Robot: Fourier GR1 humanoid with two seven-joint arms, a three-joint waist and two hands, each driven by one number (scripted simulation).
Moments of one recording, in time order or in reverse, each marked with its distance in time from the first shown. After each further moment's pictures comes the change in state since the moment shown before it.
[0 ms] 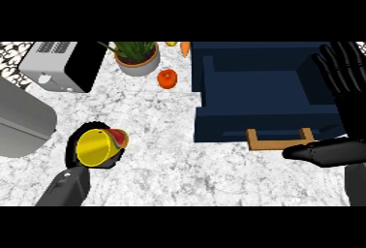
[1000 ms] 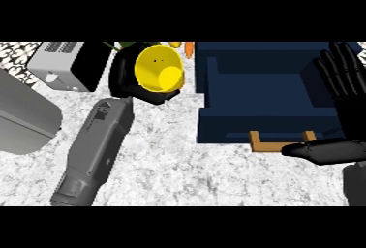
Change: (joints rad) left arm -0.360 -0.159 -0.186 -0.411 0.046 0.160 0.431; right arm 0.030 0.005 -0.010 0.036 0.043 -0.004 -0.055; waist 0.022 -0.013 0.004
